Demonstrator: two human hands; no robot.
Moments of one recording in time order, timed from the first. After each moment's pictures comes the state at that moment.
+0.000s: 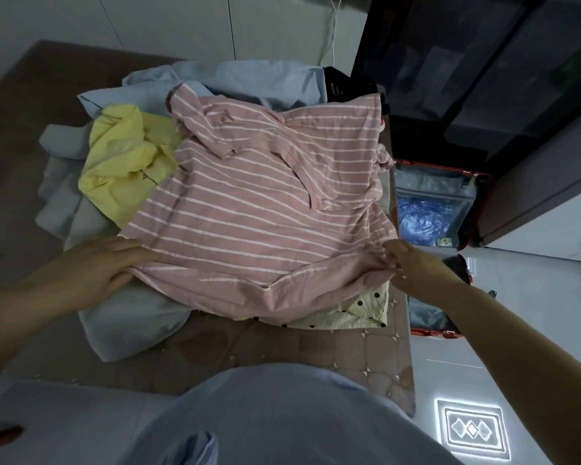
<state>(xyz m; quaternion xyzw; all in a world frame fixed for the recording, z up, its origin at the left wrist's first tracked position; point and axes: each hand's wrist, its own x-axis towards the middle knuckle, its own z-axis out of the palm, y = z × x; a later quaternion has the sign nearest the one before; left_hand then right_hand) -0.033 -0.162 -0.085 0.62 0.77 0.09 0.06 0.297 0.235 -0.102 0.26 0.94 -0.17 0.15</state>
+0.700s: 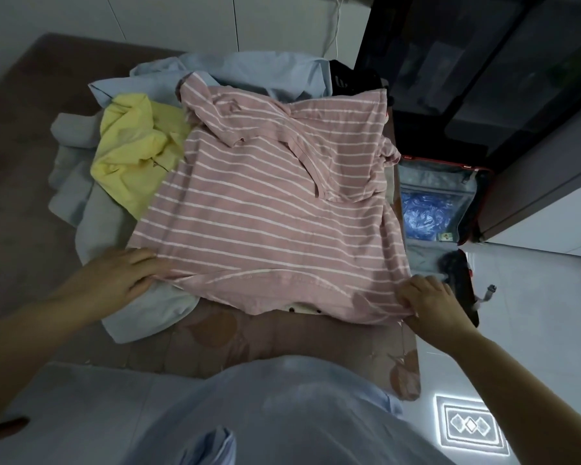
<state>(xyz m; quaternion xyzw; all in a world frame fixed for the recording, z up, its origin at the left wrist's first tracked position) -0.003 -0.176 -0.110 0.64 0.77 0.07 0.02 0.367 0.186 -0.128 0.21 0.97 -0.04 0.06</state>
